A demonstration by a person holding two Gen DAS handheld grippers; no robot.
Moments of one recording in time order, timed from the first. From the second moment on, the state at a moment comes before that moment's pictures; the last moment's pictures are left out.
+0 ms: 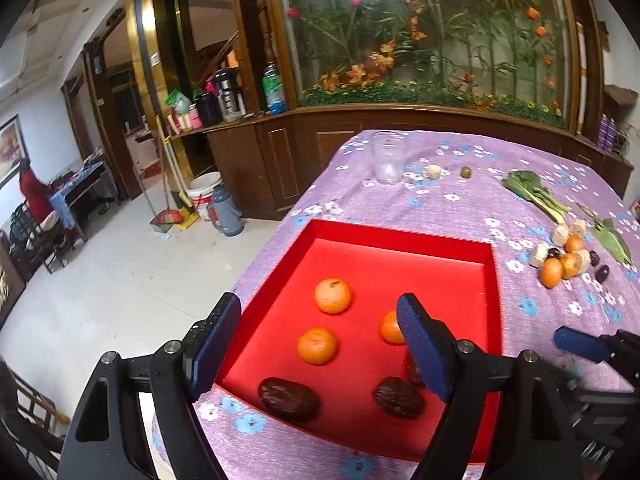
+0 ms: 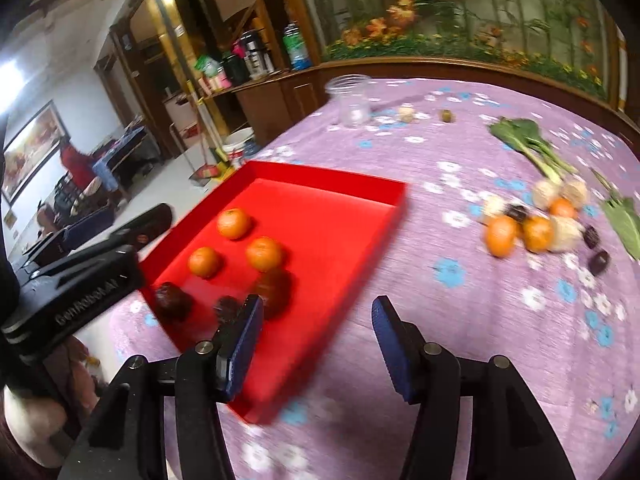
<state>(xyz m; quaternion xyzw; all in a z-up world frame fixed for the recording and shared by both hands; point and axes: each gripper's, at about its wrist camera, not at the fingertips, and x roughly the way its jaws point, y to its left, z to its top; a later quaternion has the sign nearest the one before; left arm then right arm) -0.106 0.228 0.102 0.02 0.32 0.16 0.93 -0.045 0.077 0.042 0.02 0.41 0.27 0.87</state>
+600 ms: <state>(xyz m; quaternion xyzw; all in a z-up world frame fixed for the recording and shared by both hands) -0.027 0.081 0.066 0.02 0.40 -0.10 0.91 -0.005 -0.135 0.028 0.13 0.41 0.10 0.90</state>
